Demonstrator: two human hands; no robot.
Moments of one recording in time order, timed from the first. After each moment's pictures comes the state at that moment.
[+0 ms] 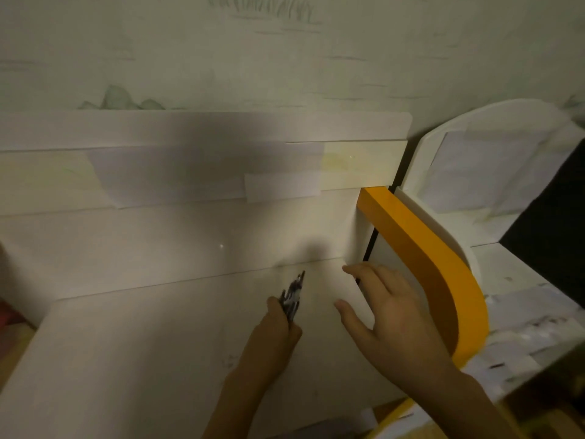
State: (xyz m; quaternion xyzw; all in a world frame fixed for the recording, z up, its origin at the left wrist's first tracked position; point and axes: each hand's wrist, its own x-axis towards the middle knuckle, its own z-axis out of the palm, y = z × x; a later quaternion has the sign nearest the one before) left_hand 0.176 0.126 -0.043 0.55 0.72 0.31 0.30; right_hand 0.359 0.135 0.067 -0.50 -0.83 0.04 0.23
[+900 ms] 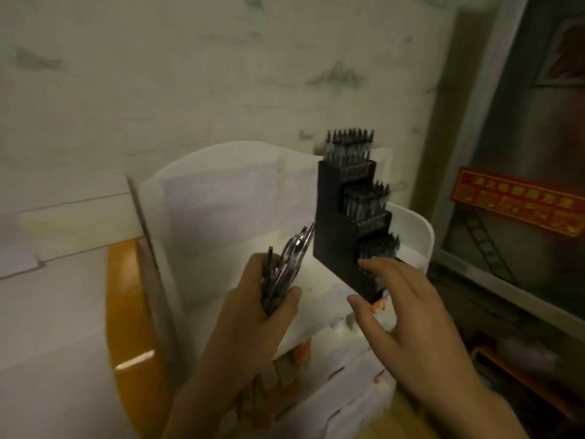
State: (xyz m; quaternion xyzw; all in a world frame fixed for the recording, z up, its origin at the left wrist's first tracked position) left_hand 0.581 0.166 0.132 0.69 0.50 0.47 0.22; right_hand 0.783 0.141 0.128 -0.59 -0.71 -0.06 0.38
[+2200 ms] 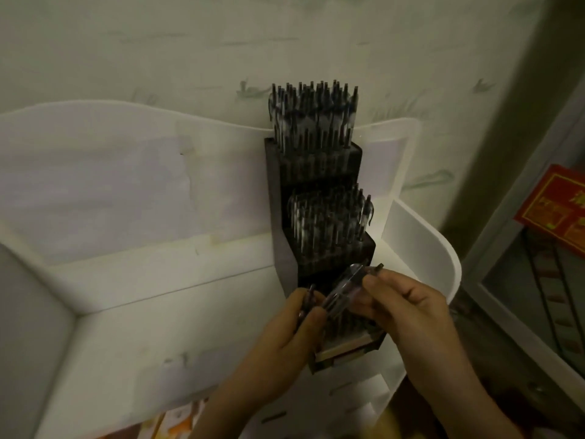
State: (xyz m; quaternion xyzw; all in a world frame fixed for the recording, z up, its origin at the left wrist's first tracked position) left_hand 0.833 0.398 0.053 0.62 0.51 0.41 0.43; right_hand 1.003 0.426 0.097 -0.46 -0.45 0.57 0.51
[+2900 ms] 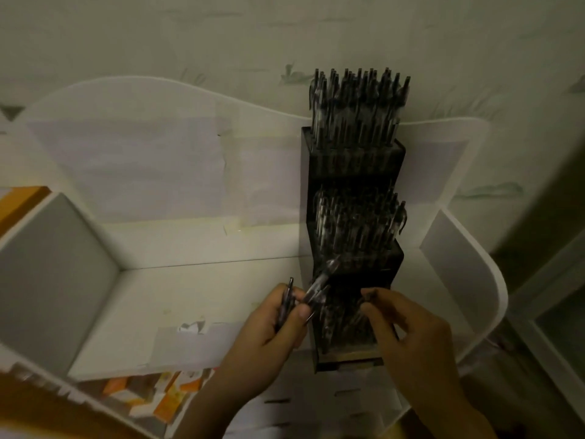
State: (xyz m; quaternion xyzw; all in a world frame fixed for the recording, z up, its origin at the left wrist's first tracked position) left_hand 0.835 0.388 0.052 0.53 0.55 0.52 0.39; right_hand 1.019 0.461 0.044 -0.45 -0.71 0.32 0.44
